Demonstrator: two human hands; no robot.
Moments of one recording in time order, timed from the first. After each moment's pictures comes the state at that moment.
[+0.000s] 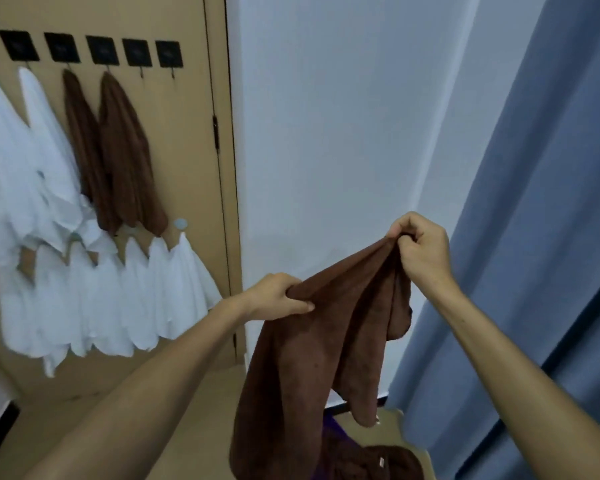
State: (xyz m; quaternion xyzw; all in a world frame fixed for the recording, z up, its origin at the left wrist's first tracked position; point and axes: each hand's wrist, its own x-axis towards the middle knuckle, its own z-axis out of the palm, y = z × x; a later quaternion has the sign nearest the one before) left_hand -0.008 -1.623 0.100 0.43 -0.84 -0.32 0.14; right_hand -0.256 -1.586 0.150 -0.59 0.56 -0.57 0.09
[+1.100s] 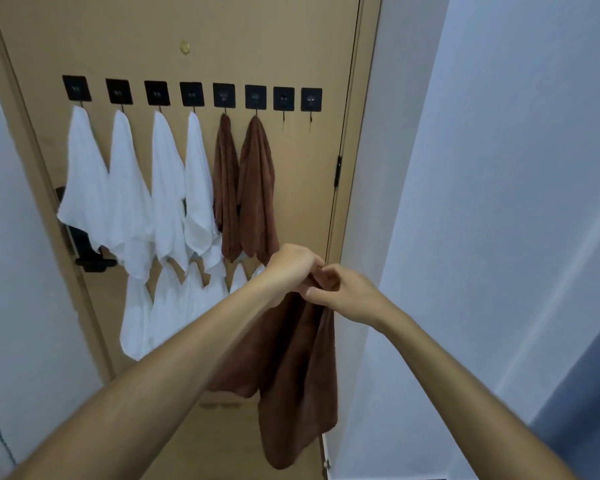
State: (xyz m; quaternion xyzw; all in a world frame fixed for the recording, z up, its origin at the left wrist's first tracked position) left_hand 0.219 -1.705 0.186 0.62 -0.54 -0.42 0.38; right_hand 0.086 -1.690 0.158 -0.77 0.52 -0.27 0.27
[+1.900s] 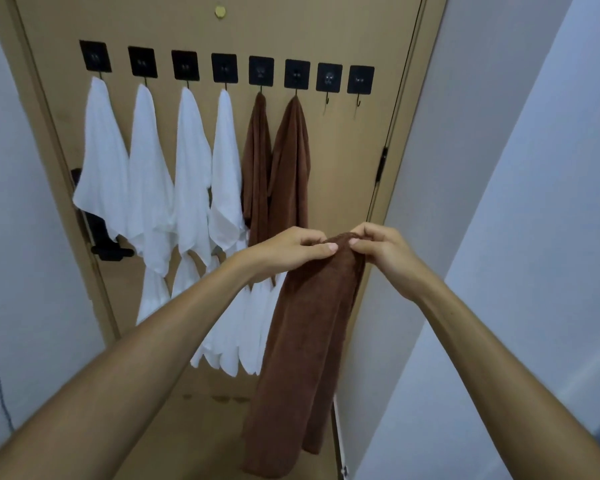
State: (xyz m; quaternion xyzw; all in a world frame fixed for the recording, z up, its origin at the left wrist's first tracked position) left_hand 0.342 -1.771 0.189 0.43 -0.73 -0.42 0.32; right_hand 0.150 -1.787 0.186 -0.71 0.39 -0.42 0.41
